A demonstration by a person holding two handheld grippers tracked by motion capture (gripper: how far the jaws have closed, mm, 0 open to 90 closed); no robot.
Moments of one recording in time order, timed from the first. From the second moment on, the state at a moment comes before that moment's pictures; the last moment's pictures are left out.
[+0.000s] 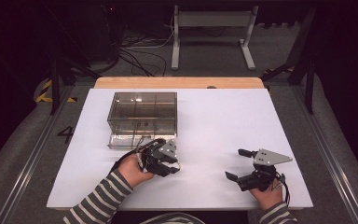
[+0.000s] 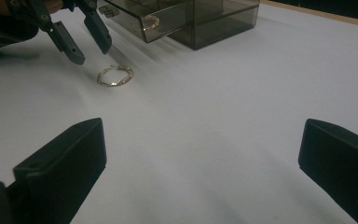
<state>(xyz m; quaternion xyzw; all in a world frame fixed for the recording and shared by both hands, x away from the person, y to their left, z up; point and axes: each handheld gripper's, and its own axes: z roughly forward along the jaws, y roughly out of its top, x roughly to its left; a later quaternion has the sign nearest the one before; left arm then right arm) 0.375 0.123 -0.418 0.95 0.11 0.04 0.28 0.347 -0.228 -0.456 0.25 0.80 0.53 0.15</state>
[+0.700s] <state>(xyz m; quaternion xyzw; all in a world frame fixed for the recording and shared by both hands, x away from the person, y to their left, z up) 0.373 0.111 -0.436 0.96 0.11 0.04 0.25 0.346 -0.228 -0.456 0.25 0.80 0.53 0.14</state>
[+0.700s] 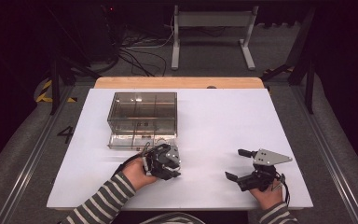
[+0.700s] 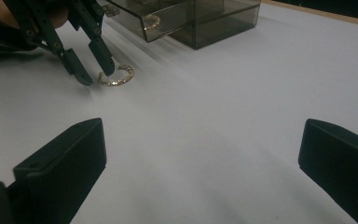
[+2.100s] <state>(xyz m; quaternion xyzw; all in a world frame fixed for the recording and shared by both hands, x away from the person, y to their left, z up) 0.369 0.116 -0.415 0.96 0.11 0.07 0.27 0.347 -0.228 -0.456 0.25 0.80 0.53 0.14</state>
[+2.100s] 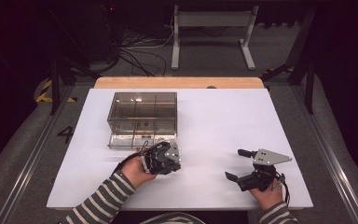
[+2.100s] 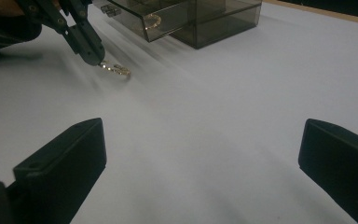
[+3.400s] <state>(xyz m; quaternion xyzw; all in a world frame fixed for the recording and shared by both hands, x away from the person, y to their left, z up) 0.376 0.137 -0.374 0.93 0.13 0.09 0.32 0.347 -0.227 -0.456 0.25 0.80 0.52 0.14</state>
